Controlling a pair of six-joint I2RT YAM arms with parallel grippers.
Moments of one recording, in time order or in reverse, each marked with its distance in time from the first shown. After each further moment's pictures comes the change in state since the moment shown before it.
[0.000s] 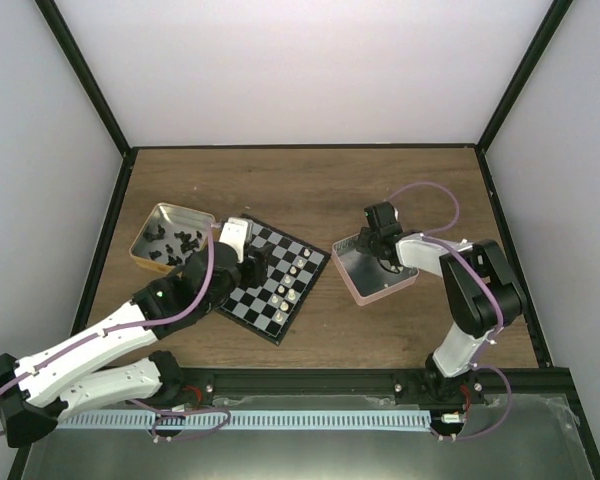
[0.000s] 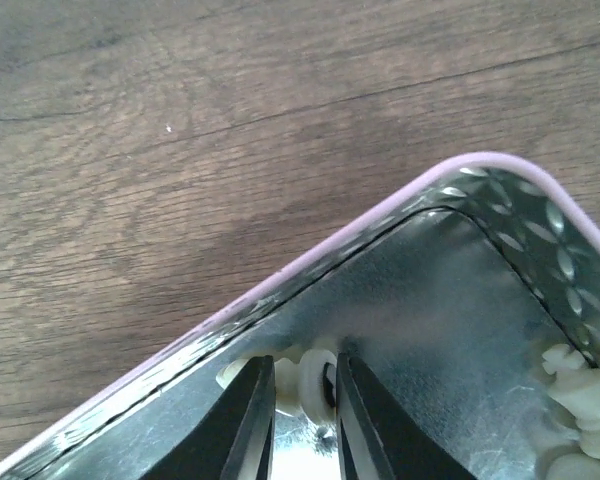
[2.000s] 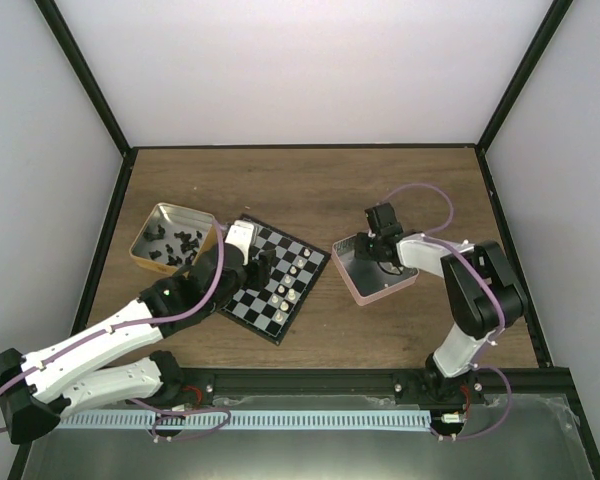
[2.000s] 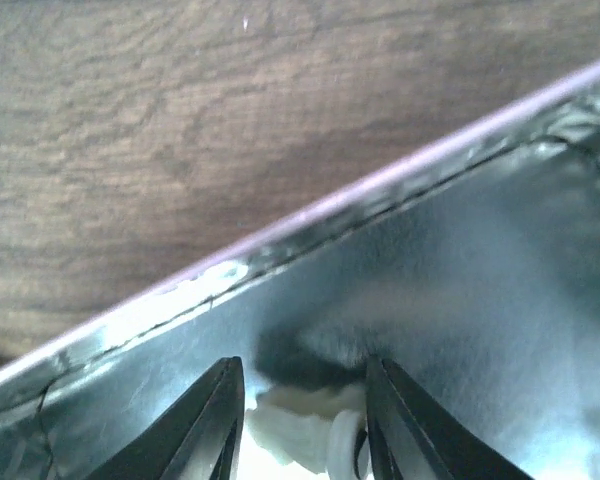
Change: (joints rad) left arm 0.000 0.033 -0.018 0.000 0.025 0.004; right arm -0.001 0.008 0.006 -0.048 -0.122 -0.097
